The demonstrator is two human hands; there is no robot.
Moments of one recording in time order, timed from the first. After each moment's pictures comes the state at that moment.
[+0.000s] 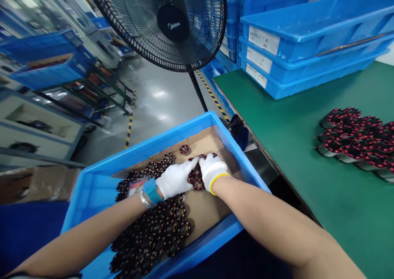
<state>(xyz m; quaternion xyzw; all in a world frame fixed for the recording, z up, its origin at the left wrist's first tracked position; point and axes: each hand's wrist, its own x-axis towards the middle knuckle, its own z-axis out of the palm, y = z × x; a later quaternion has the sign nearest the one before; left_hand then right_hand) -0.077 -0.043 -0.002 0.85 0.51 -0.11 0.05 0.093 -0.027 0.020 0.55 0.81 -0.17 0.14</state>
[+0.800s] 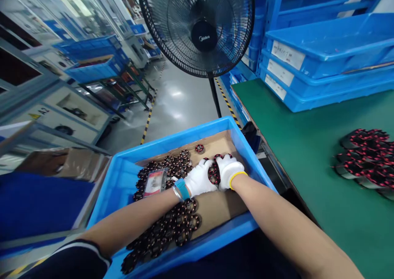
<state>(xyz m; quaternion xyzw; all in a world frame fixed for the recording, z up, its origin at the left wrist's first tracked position) -0.046 -0.044 -0.044 0.77 0.60 0.10 0.19 0.110 -0.006 0.001 0.51 0.84 -0.18 0.10</state>
